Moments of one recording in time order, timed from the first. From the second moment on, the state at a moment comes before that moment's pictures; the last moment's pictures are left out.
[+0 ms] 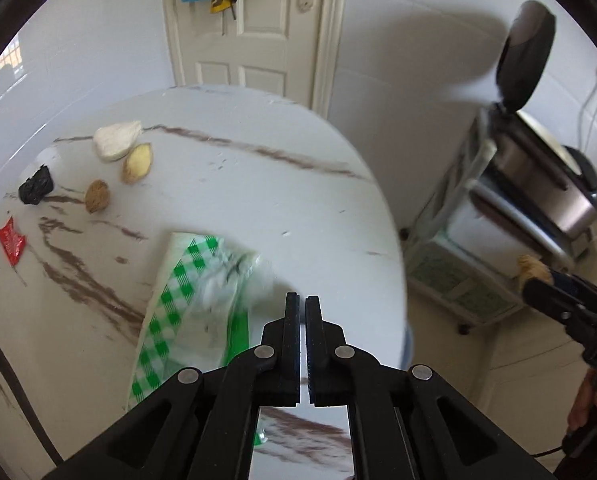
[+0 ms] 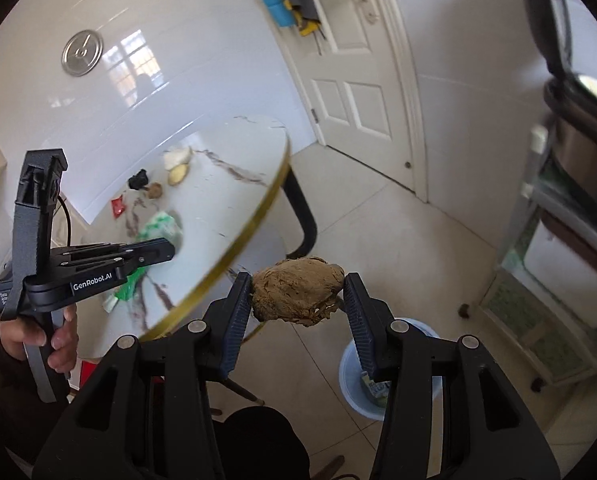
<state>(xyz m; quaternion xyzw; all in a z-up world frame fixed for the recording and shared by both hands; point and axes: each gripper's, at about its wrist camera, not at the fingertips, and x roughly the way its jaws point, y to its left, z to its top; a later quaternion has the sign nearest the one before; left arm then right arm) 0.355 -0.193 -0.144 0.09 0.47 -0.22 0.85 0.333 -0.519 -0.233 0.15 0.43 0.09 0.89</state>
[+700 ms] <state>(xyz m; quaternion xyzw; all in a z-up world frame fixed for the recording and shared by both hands) 0.341 -0.160 -0.152 0.09 0.45 -0.15 0.87 0.321 -0.552 -0.292 0.17 0.47 0.07 0.86</state>
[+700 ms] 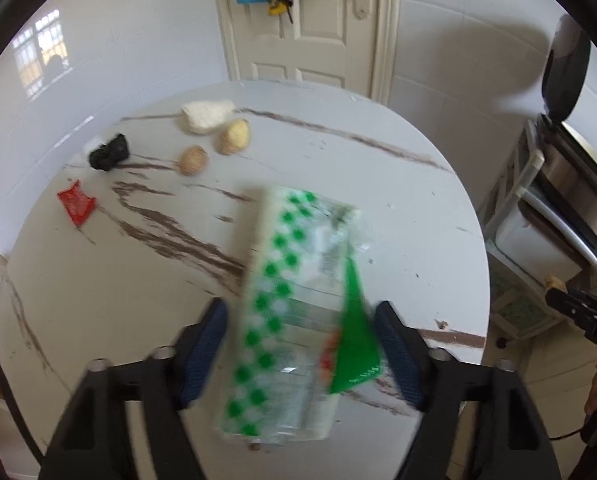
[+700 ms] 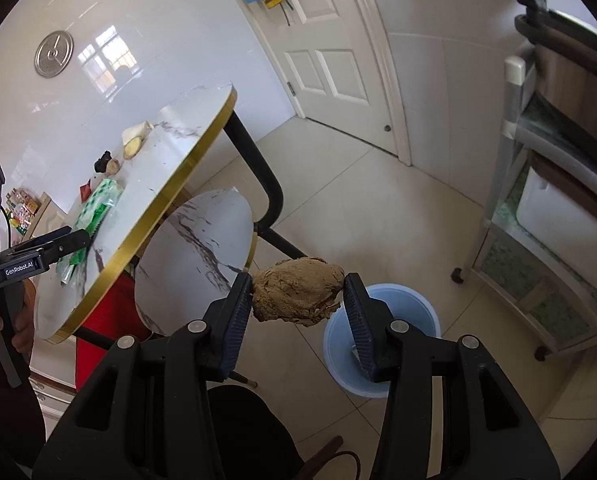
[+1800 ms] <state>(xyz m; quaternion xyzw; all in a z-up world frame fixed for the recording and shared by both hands) 0.332 -0.330 -0.179 0.15 0.44 -0.32 0.83 0.265 -0.619 -0.263 0.21 0.44 0.00 0.87</state>
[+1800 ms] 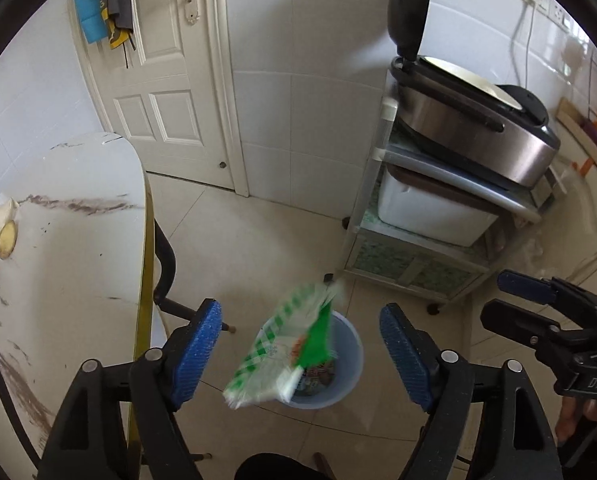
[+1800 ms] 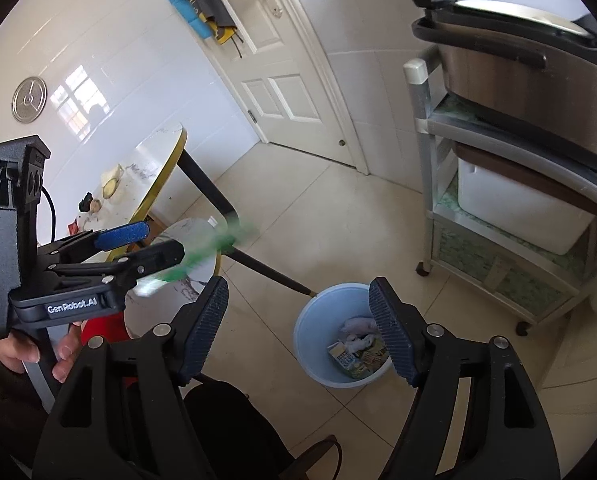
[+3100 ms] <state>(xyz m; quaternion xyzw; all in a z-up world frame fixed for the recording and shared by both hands) 0.438 0.166 0.009 -0.01 0.38 -0.03 0.92 0.302 -0.467 -0.135 0.01 0.54 0.06 0.84</state>
